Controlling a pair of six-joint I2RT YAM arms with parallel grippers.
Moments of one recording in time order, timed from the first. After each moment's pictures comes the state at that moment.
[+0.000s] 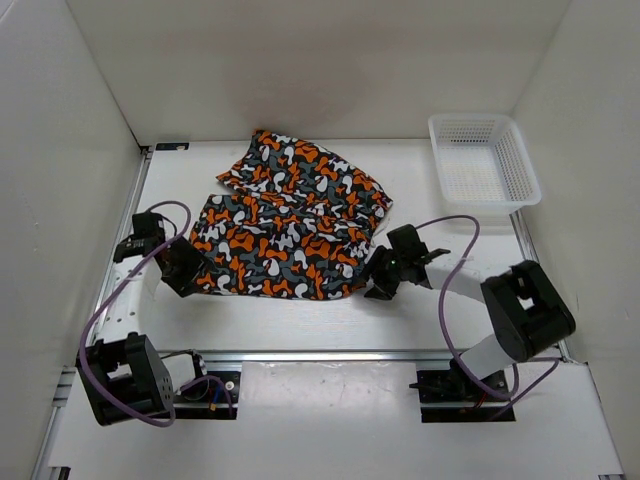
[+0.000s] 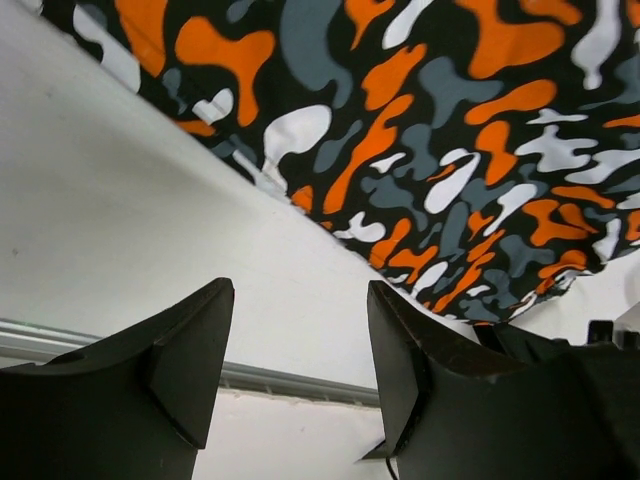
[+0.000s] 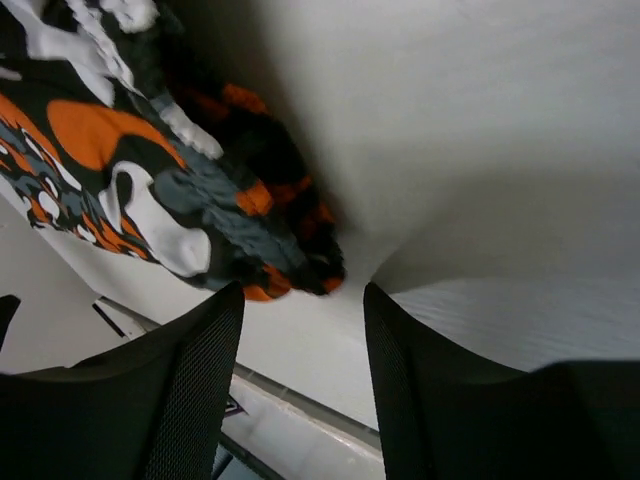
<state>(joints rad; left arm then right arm) 0.22 1.17 0.84 -0.87 0.25 -0.65 0.51 1.50 0.65 -0.17 -0.32 1.06</state>
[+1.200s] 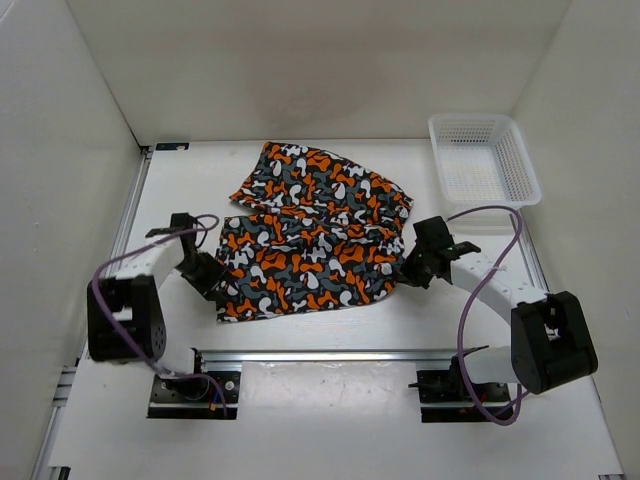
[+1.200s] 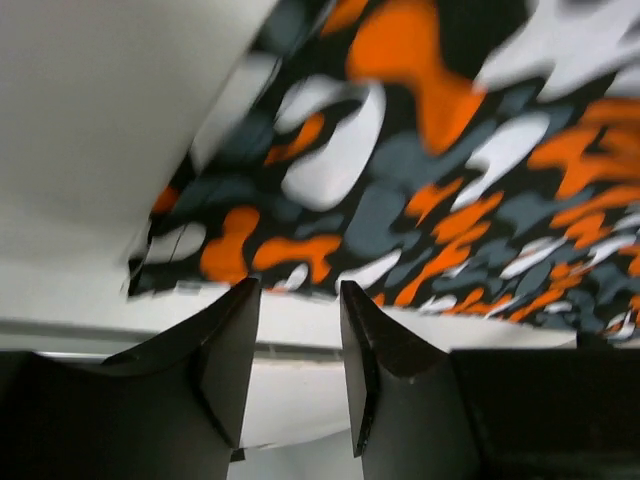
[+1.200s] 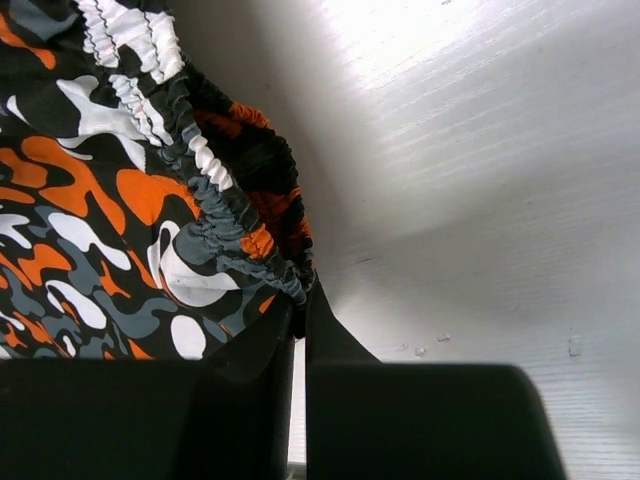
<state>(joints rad) 0.06 1.41 0.80 -0.85 0.29 -0.75 0.36 1.33 0.71 -0.48 -0.02 0.91</state>
